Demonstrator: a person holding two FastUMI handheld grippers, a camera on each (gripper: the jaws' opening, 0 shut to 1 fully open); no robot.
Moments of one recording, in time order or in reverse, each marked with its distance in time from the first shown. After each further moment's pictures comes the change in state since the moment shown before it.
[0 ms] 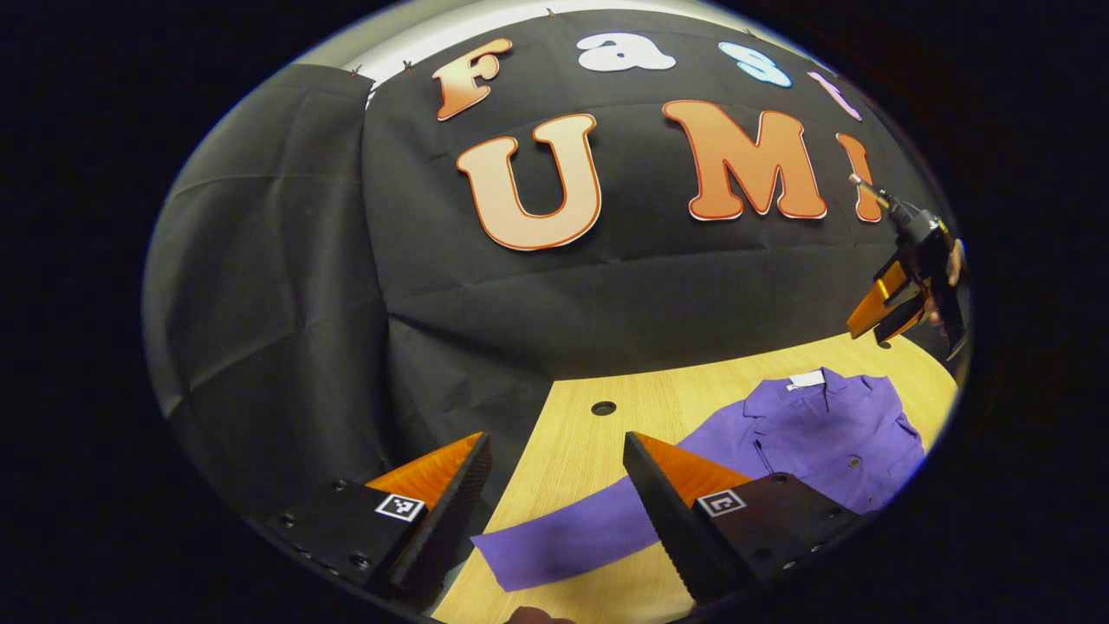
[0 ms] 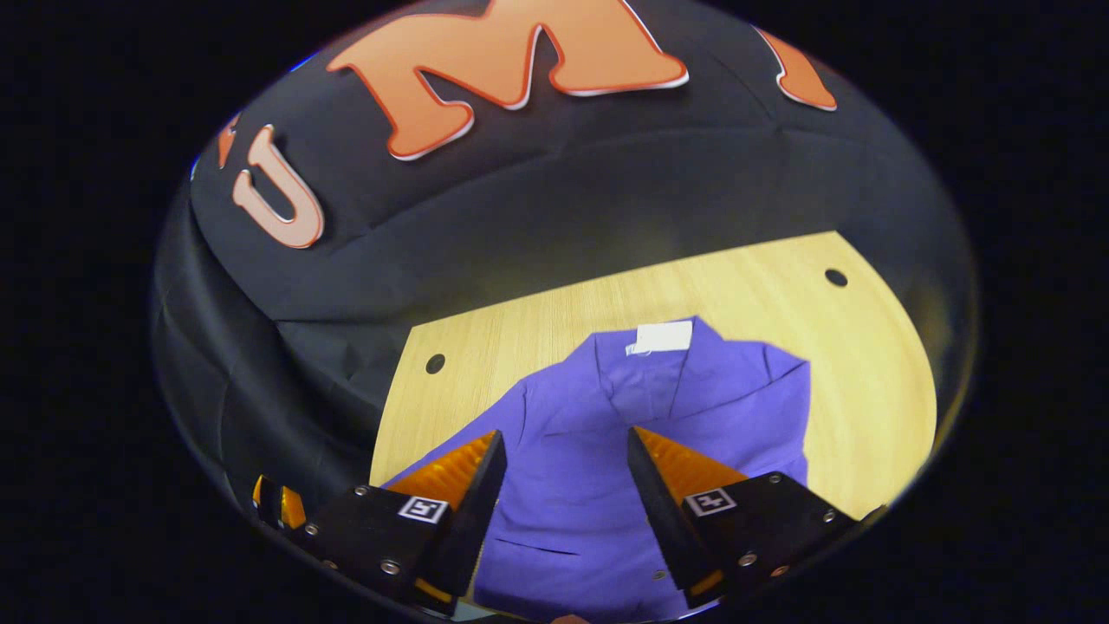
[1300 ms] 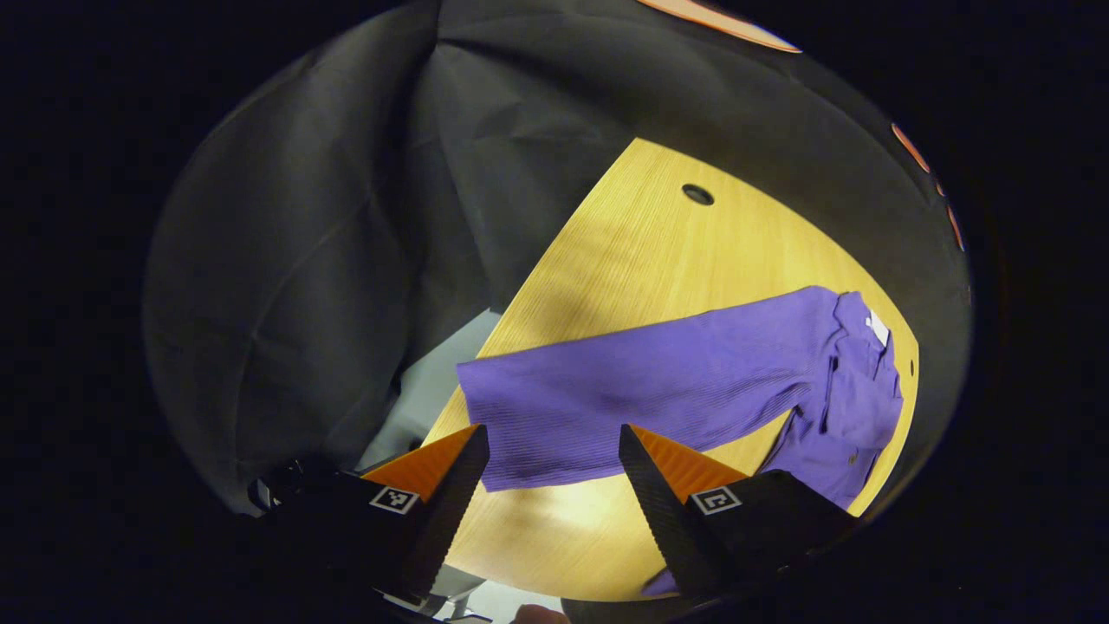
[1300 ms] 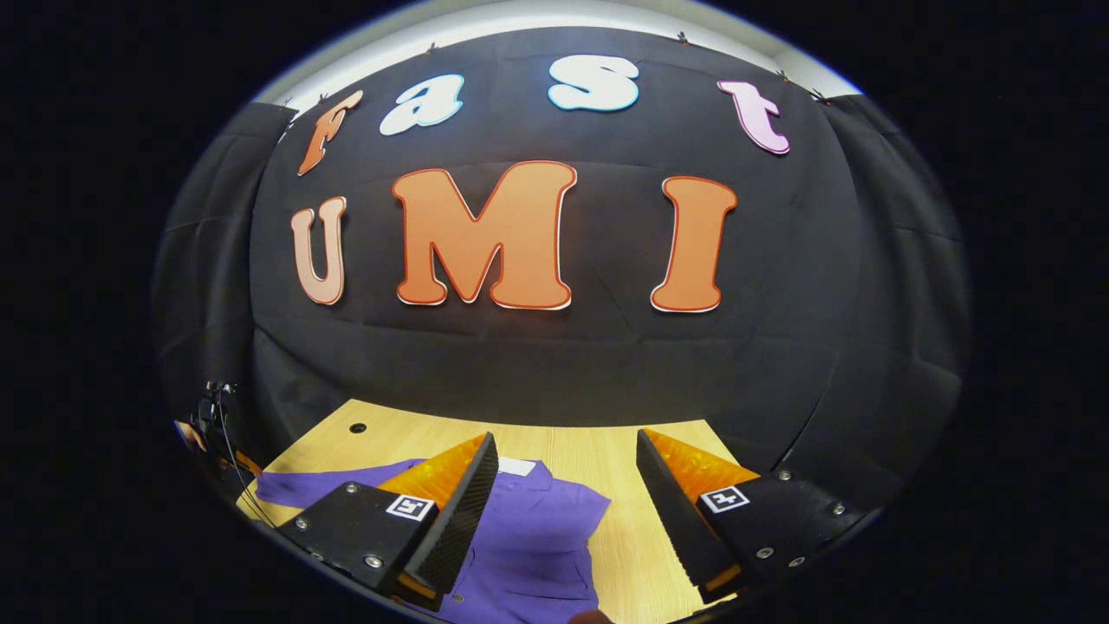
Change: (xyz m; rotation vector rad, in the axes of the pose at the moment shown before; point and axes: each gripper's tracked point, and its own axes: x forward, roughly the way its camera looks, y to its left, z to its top) left arm 0.063 0.040 -0.223 -0.354 0.947 0.033; right arm -0.196 -0.137 0.061 -0.277 -0.561 -0.202
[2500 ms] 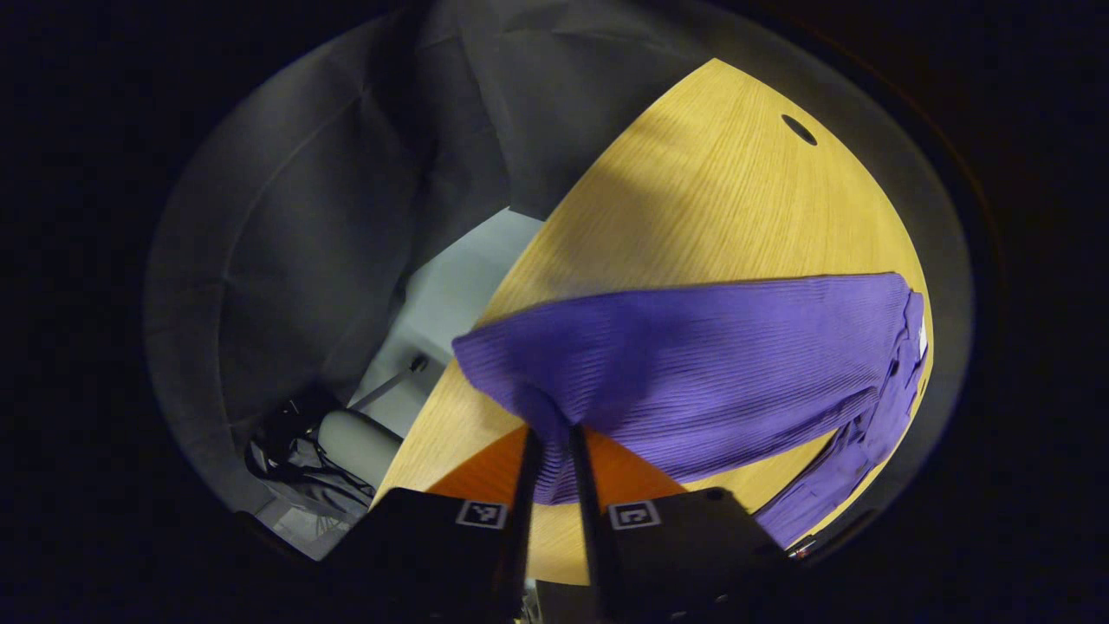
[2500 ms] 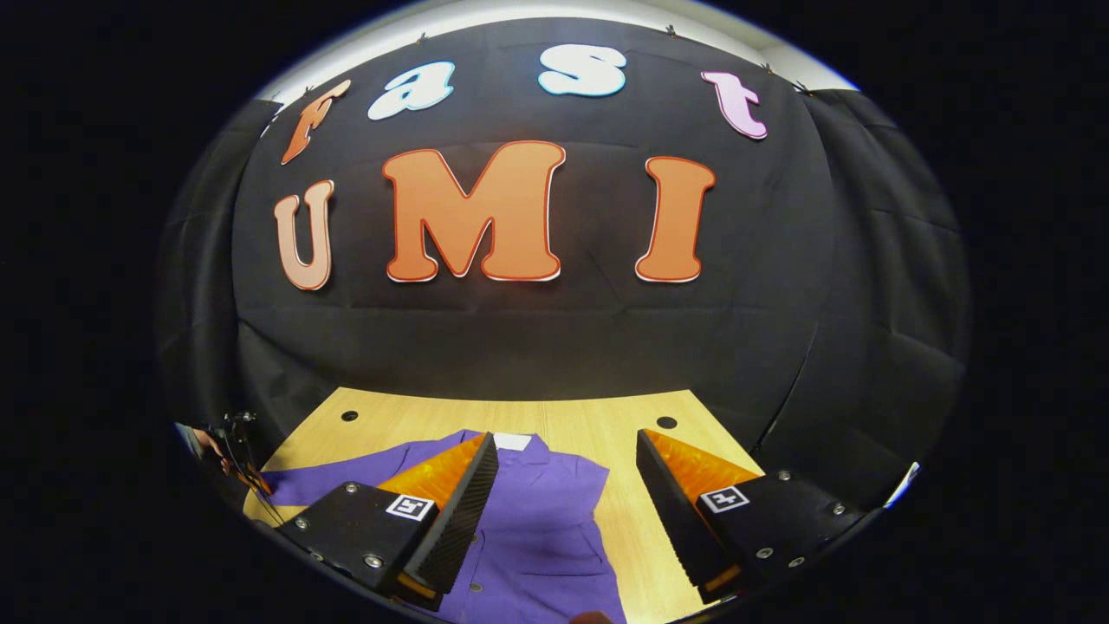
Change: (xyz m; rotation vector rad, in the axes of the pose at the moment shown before) left arm 0.062 0.018 -0.024 -0.078 0.349 0.049; right arm -0.026 0.026 -0.039 0.037 0.092 -0.085
